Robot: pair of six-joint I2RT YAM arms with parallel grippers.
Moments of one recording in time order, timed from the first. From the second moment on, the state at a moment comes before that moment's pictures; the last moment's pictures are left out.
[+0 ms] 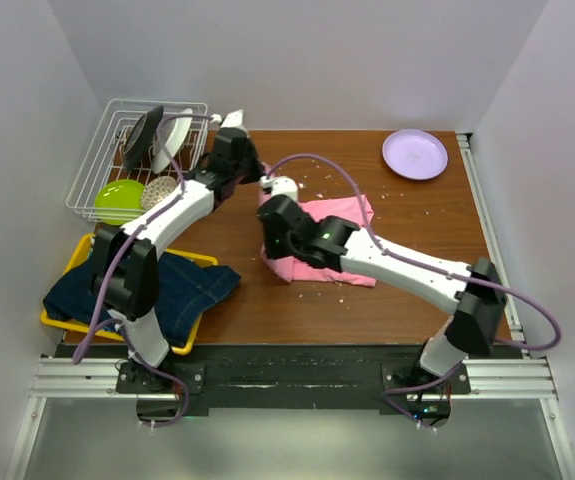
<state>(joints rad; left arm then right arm) -0.41 1.77 1.41 -0.16 -0.10 -0.55 1.04 1.64 1.47 -0.58 0.36 0.61</state>
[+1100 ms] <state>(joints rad) -0.79 2.42 2.05 0.01 0.11 -0.67 0.71 1.13 0.83 -0.73 0.48 0.80</state>
